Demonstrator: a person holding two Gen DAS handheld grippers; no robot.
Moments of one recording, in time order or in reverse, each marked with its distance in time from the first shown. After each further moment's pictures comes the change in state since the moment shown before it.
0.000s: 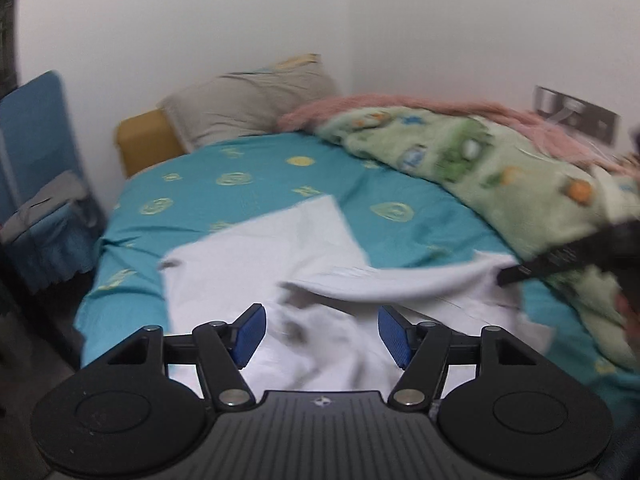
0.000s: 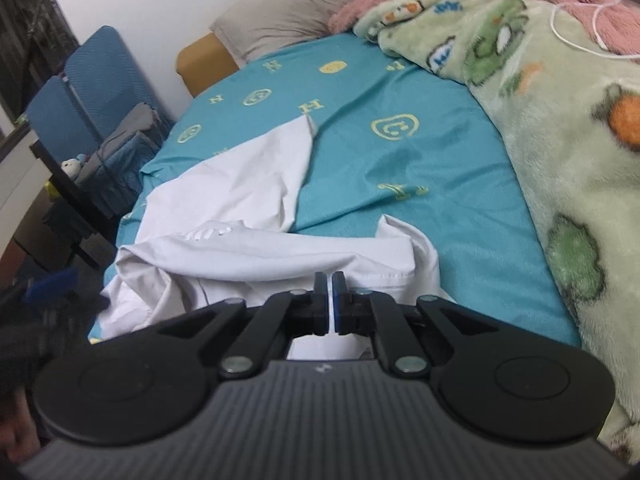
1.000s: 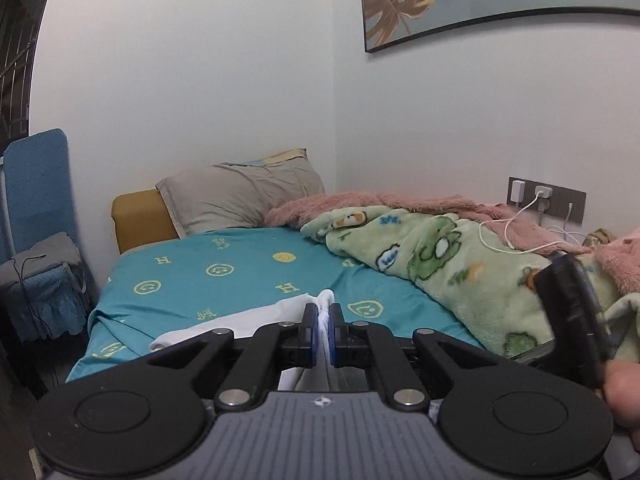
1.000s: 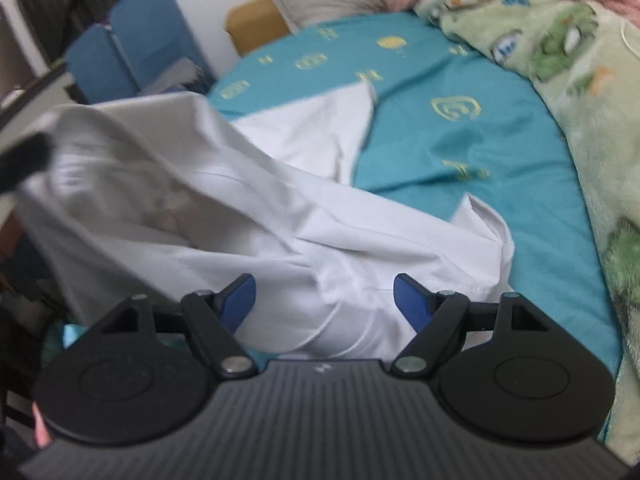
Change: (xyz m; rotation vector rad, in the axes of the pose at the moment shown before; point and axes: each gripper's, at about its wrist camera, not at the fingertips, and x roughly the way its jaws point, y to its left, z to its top) left arm -0.068 -0.003 0.014 -0.074 -0.331 -0.021; right arm 0.028 0.030 -0.017 -0.119 0.082 0.072
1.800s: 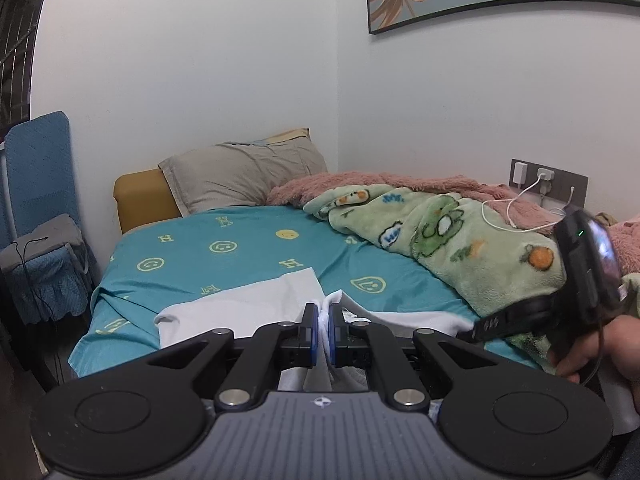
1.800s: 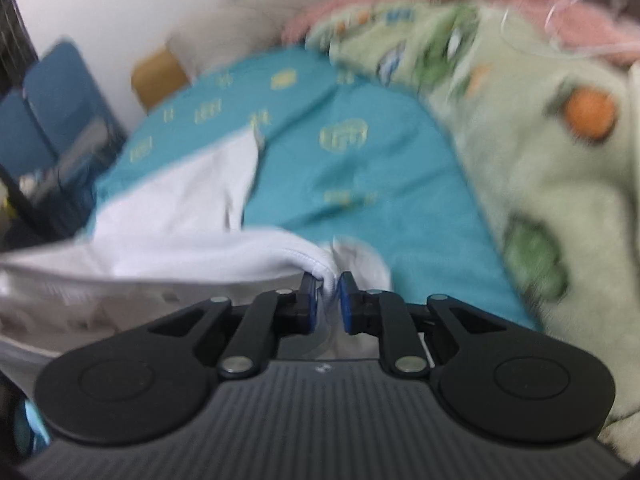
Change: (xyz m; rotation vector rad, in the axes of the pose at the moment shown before) left arm 0.004 0.017 -0.018 -0.010 0.061 0.007; right arm -0.011 -0.047 0.005 0.166 -0.074 -0.190
